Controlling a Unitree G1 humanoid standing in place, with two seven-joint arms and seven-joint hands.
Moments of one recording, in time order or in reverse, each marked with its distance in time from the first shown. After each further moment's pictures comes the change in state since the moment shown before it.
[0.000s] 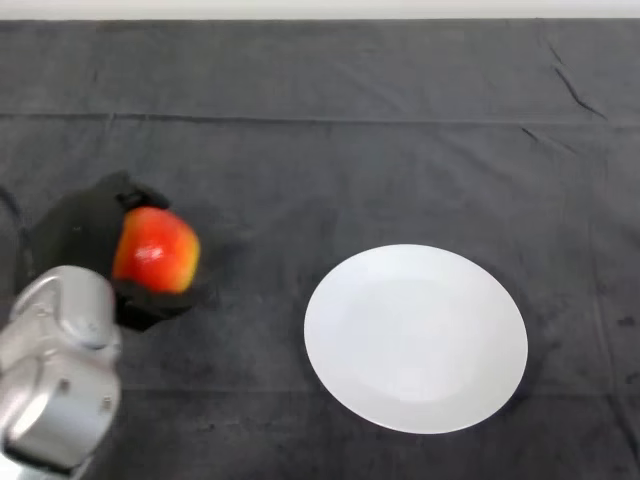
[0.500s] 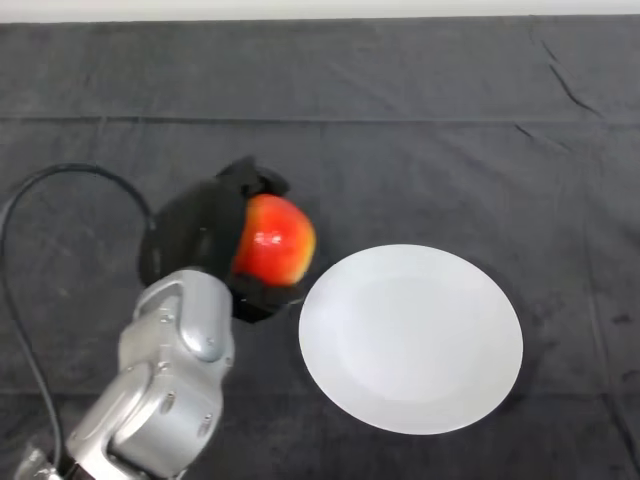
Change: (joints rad) left arm -0.079 -0.085 -0.136 0.027 -0.017 -0.141 0.066; right arm 0.000 0.000 0.000 0.000 0.000 0.000 0.000
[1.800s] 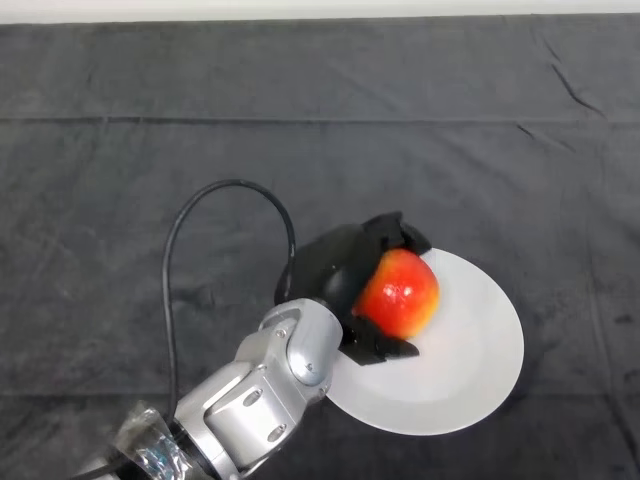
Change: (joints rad) left arm -0.121 -0.070 -0.270 0.367 -0.278 -0.267 0.088; right arm 0.000 0.000 0.000 0.000 0.000 0.000 0.000
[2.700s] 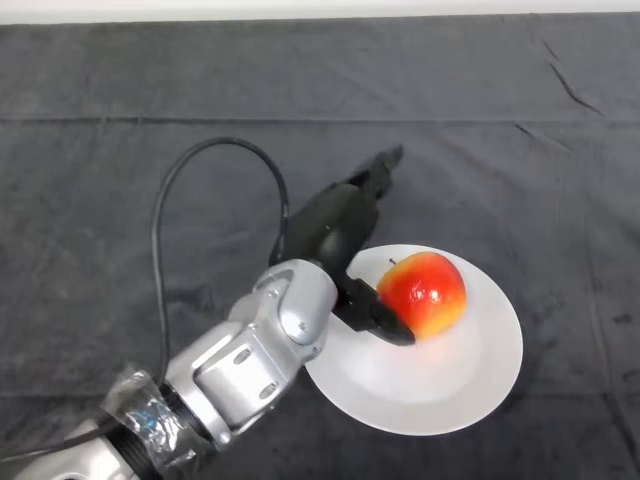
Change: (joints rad) left arm -0.069 0.097 0.125 -0.024 -0.034 -0.005 0.026; right arm 0.000 0.000 0.000 0.000 0.000 0.000 0.000
